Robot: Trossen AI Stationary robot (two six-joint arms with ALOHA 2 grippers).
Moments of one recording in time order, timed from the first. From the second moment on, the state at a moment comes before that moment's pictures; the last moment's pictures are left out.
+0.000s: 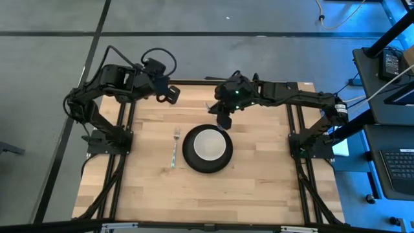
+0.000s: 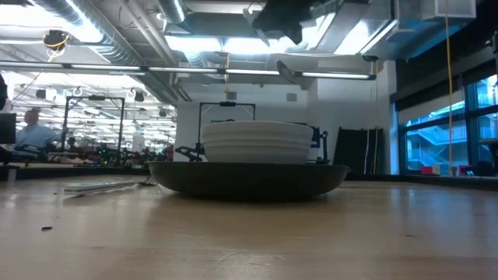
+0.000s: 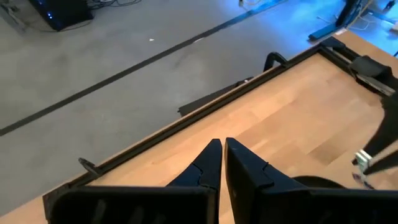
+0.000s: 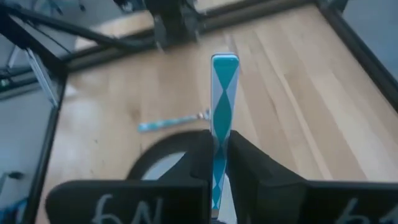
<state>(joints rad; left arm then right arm) 0.02 1.53 2.15 -1.57 -0.76 -0.75 -0.18 1.60 1.55 -0.60 -0.15 0.16</state>
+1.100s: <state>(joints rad) 0.05 1.52 2.15 -1.57 -0.74 -0.69 -0.04 1.88 1.41 -0.27 -0.13 0.31</state>
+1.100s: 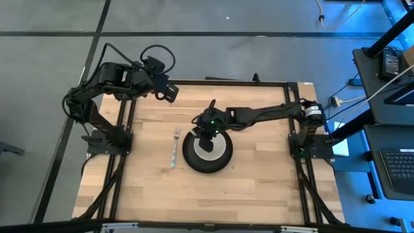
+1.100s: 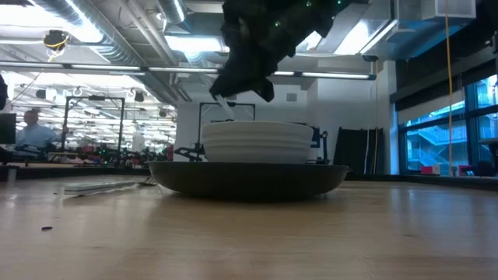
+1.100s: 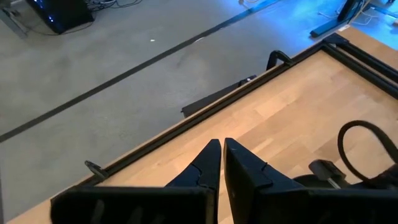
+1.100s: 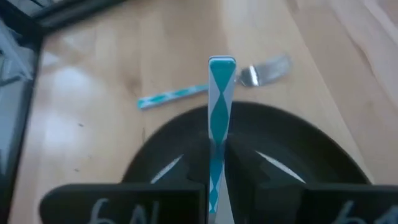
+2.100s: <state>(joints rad) 0.05 1.52 2.15 -1.57 -0.74 -0.69 -0.02 1.94 1.42 -0.38 0.01 0.31</state>
